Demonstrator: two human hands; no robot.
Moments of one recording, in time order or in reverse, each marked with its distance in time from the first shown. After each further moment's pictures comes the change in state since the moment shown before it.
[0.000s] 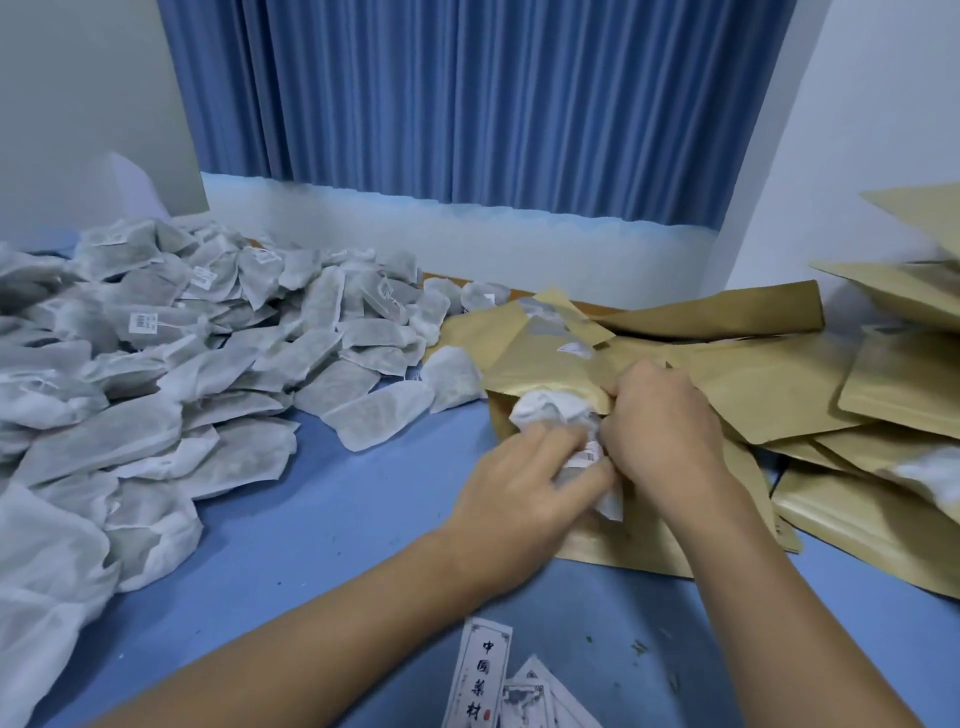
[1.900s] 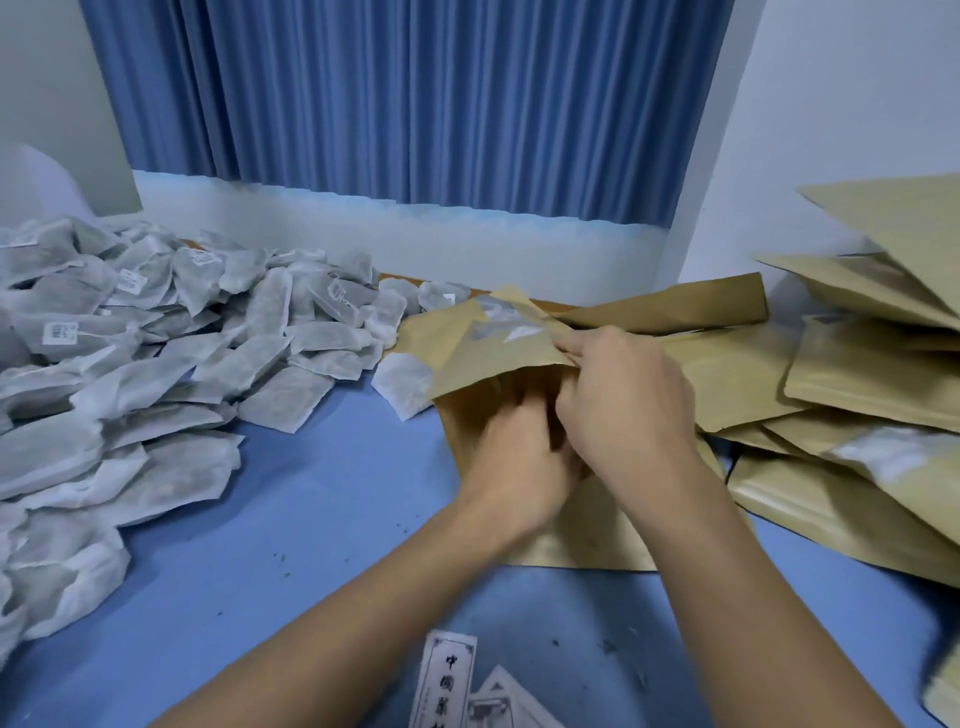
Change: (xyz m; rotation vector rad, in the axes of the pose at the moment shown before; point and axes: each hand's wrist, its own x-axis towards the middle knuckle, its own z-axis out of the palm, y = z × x) left_hand 0.048 0.008 0.025 -0.477 -0.261 -0.632; right_hand -0.005 -0.003 -0.013 0.059 0.225 -0.082
